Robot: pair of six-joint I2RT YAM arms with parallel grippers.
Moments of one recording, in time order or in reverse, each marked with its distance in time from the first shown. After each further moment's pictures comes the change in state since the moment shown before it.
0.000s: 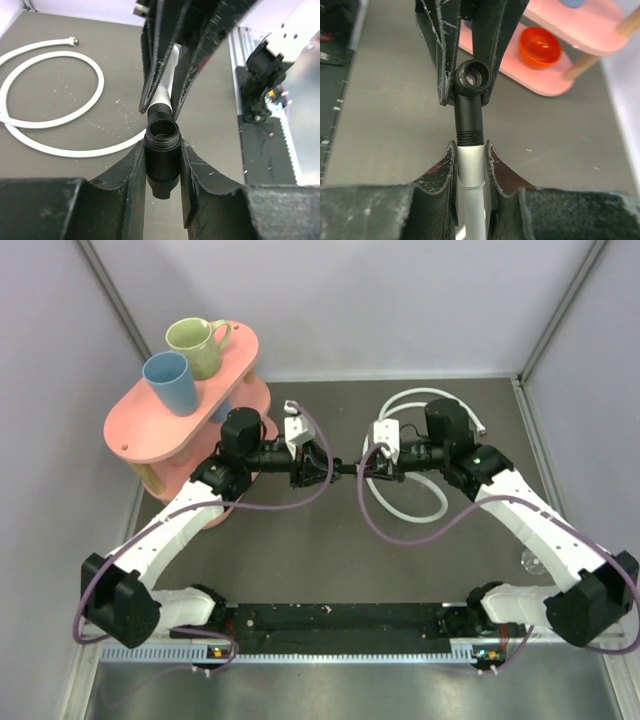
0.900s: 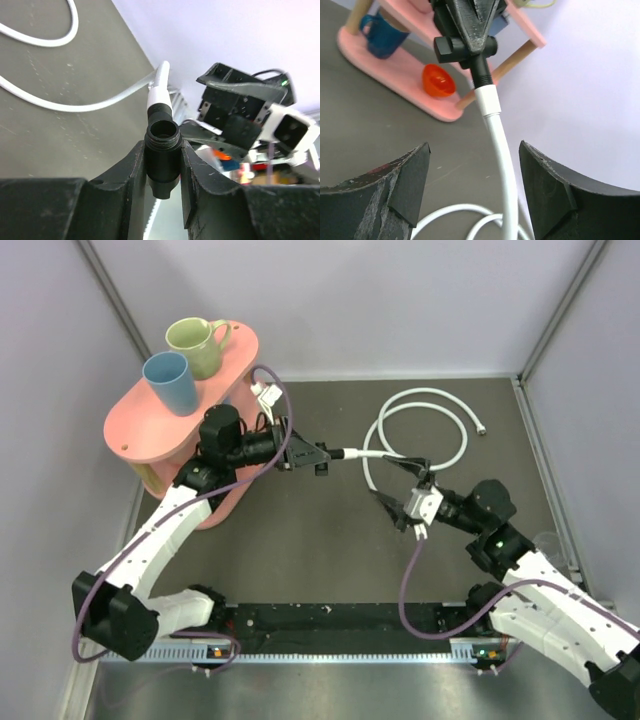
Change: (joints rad) left arm 0.076 -0.087 -0.012 -0.031 -0.179 -0.789; right arm 0.045 -0.494 -0.591 0.641 0.221 0.010
